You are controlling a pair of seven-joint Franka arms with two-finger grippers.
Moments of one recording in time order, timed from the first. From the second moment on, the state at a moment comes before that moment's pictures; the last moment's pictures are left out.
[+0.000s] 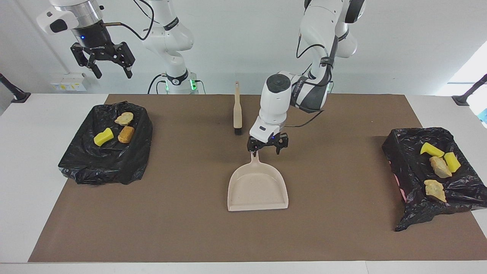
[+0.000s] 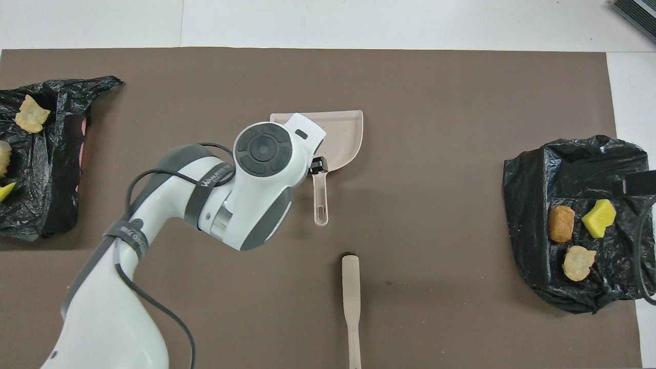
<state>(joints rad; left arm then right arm) -0.61 0.35 0.05 -1.69 0.00 2.15 -0.70 -0.02 -0.12 -0.04 -1.53 0.03 1.47 0.00</state>
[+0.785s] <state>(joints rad) -0.22 0.15 0.06 -1.64 -0.07 1.85 -0.17 -0.02 -0.12 -0.04 -1.53 0.03 1.47 0.00</state>
